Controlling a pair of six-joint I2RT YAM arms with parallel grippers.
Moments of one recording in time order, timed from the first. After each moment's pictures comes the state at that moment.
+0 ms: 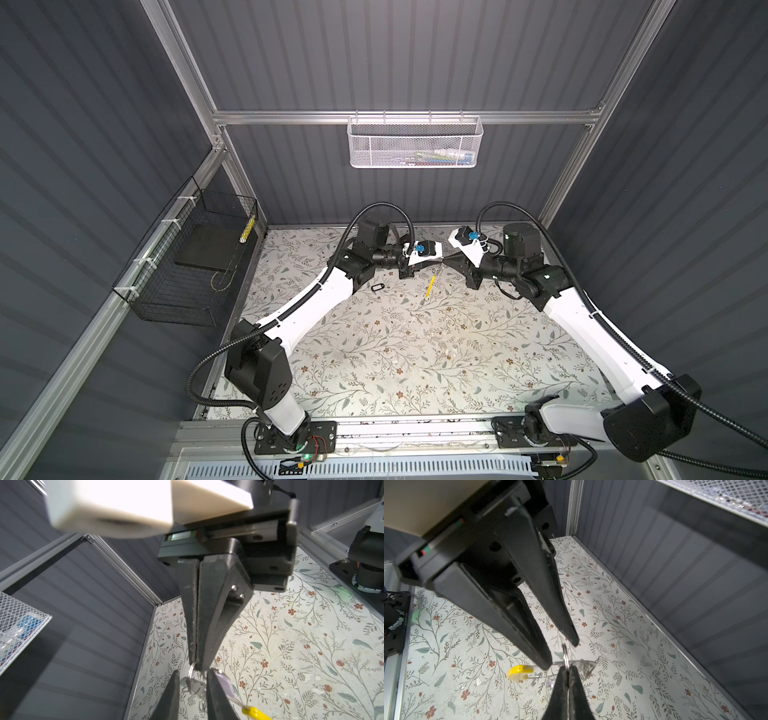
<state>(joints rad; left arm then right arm) -0.64 1.64 1.49 -0.23 0.75 0.83 0.37 1.28 1.23 -0.44 -0.58 -0.45</state>
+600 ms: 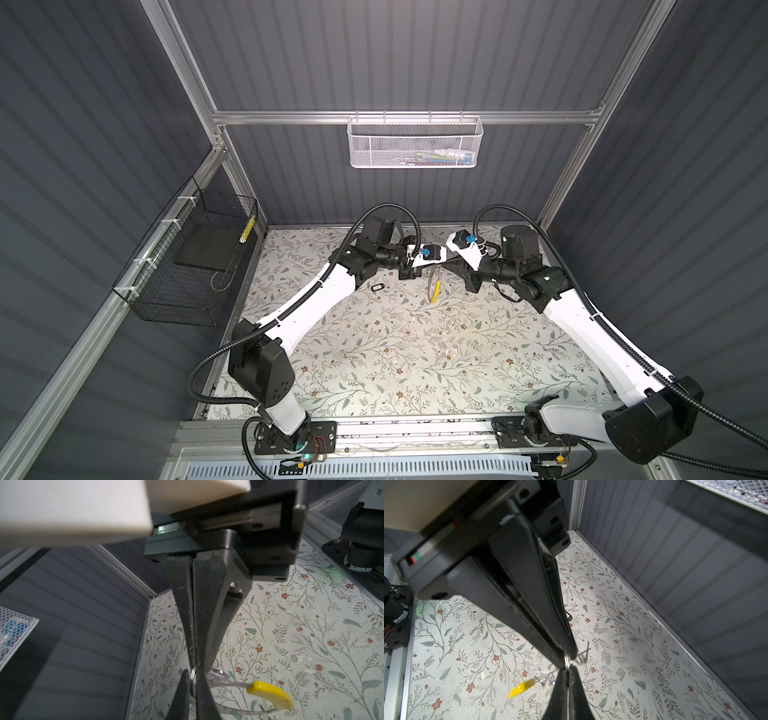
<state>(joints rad) -0.66 1.66 1.58 -0.40 0.71 0.94 0.39 1.27 1.23 -0.47 -0.56 -0.46</state>
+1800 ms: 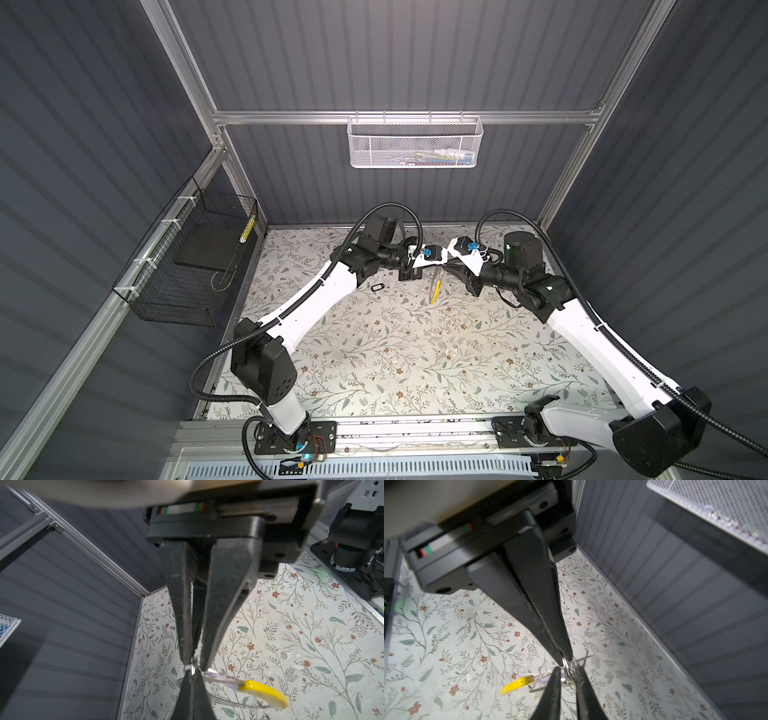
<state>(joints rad) -0.66 1.68 1.61 -0.45 0.74 0.93 0.41 1.19 1.13 -0.36 -0.51 -0.49</state>
